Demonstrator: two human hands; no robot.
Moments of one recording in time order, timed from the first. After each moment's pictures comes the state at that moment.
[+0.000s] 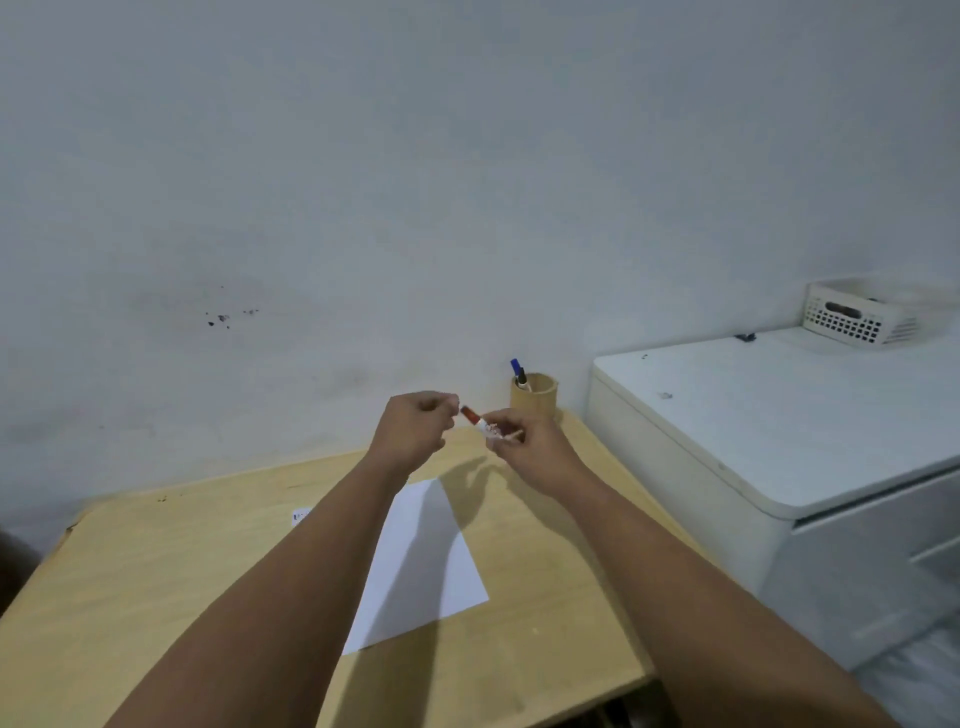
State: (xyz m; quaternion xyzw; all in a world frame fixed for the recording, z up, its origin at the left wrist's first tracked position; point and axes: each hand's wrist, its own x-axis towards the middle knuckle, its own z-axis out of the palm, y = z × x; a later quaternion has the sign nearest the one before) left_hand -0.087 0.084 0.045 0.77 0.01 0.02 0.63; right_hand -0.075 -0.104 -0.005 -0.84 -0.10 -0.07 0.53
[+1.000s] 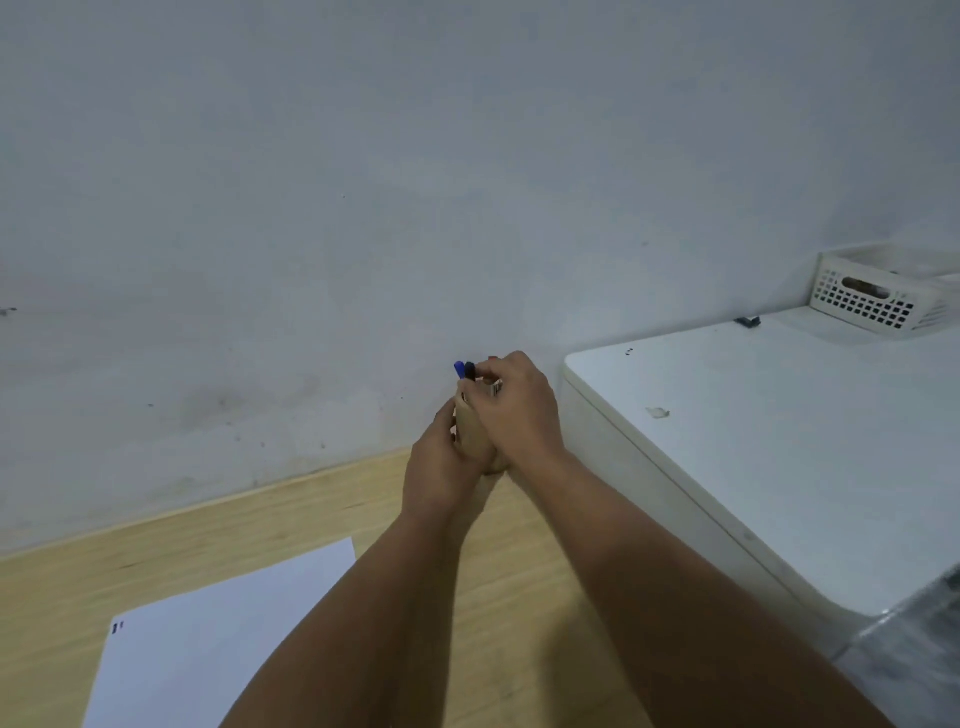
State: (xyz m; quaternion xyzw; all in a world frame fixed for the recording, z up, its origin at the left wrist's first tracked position) left_hand 0.041 -0.039 -0.058 0.84 -0.04 0.09 0.54; right_hand 0.059 -0.145 -0.002 -0.88 0.00 -0.22 0.42
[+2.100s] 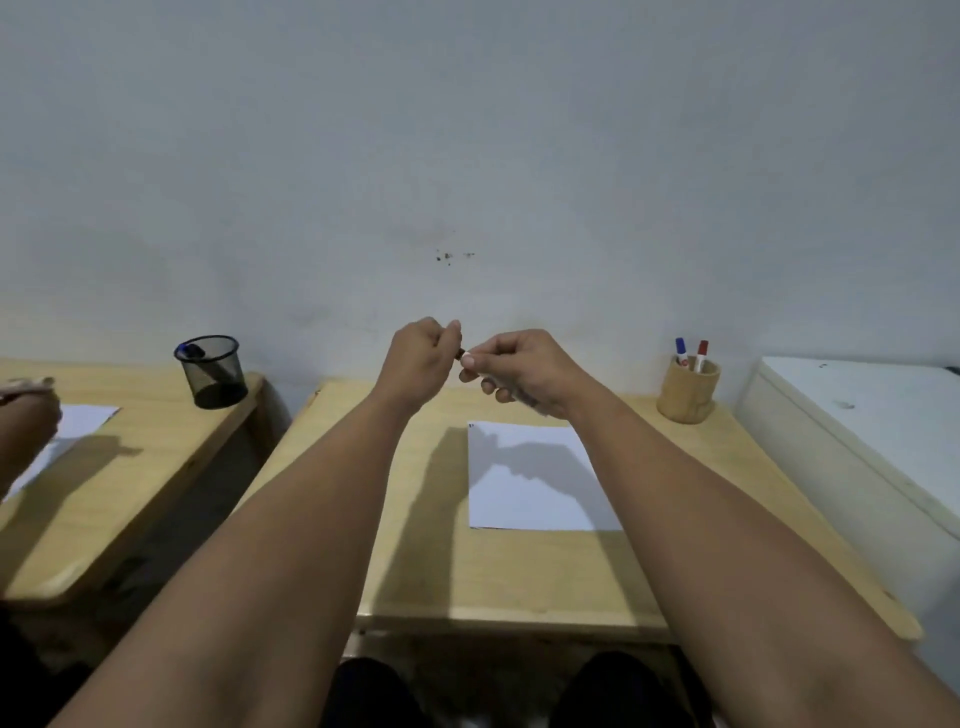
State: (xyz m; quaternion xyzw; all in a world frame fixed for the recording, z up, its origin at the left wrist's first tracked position) left_hand -0.207 0.256 0.074 0.86 0.07 0.25 0.43; right_hand -0.154 0.095 0.078 -0.72 -0.25 0.19 0.62
